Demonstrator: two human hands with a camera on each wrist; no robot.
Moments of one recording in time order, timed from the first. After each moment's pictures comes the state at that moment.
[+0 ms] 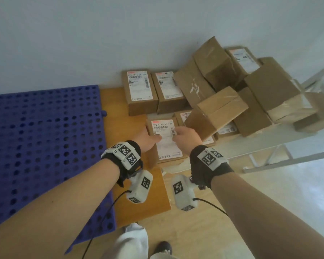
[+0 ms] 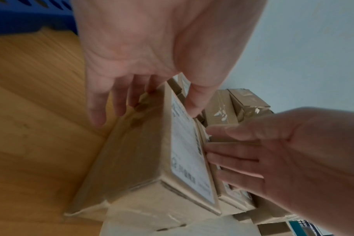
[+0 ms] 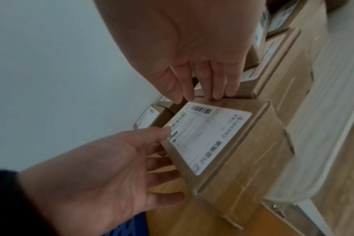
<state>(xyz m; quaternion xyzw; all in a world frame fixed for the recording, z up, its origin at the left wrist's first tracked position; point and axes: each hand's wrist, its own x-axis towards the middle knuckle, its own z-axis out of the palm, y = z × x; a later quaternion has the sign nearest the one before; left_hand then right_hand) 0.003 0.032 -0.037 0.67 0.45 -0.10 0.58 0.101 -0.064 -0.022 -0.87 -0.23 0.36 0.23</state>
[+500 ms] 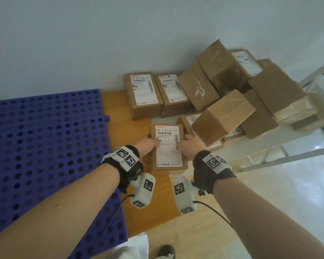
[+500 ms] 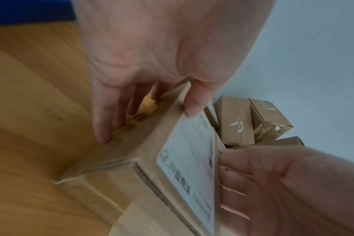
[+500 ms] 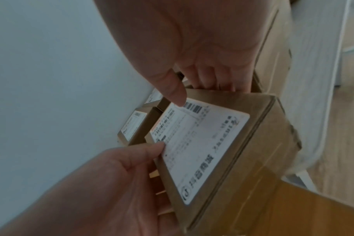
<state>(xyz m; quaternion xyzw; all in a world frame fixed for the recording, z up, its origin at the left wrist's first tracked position) -0.011 0.060 -0.054 0.55 0.48 -0.15 0.67 0.084 -0.045 -0.033 -0.88 -0.10 0.39 0.24</state>
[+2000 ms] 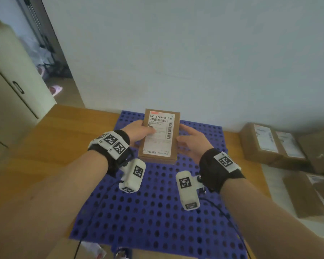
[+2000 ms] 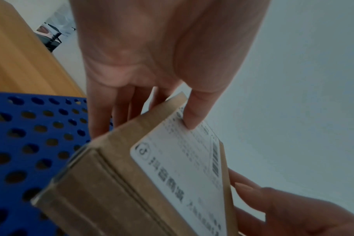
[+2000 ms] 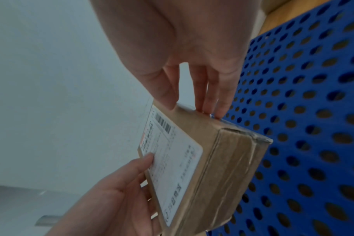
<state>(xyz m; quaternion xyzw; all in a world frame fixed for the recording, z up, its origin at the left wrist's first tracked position) -0.399 0.257 0.059 0.59 0.55 0.10 0.58 -0.240 0.177 0.039 -0.66 -0.26 0.53 0.47</state>
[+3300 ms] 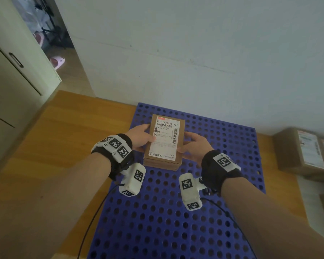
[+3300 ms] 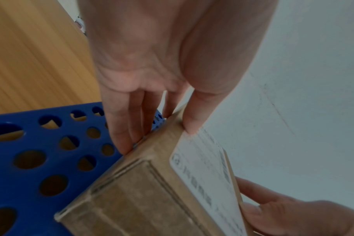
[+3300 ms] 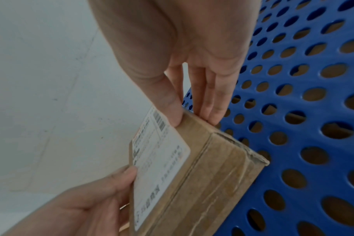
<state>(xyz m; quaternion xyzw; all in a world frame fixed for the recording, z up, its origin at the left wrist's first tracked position) -0.441 0.360 -0.023 0.53 0.58 0.01 0.62 -0.267 0.281 -0.033 -0.71 -0.21 0.58 0.33</state>
